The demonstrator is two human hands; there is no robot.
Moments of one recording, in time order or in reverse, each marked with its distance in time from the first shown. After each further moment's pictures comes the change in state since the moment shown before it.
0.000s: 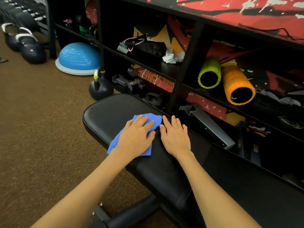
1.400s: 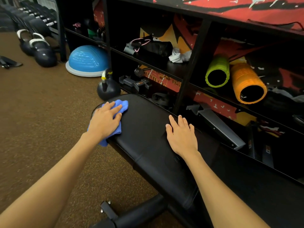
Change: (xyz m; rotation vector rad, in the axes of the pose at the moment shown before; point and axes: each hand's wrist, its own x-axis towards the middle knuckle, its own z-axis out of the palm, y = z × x) left_hand 0.008 -0.107 -0.032 -0.020 0.090 -0.274; right_hand -0.001 0.001 0.001 -0.034 0.002 0.005
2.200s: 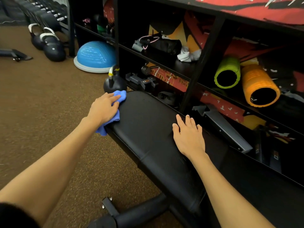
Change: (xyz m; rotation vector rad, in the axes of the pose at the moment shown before) left_hand 0.027 -0.029 -0.010 -0.052 -0.026 -0.131; right_hand 0.000 -0.004 -0.002 -0.015 -0.014 0.009
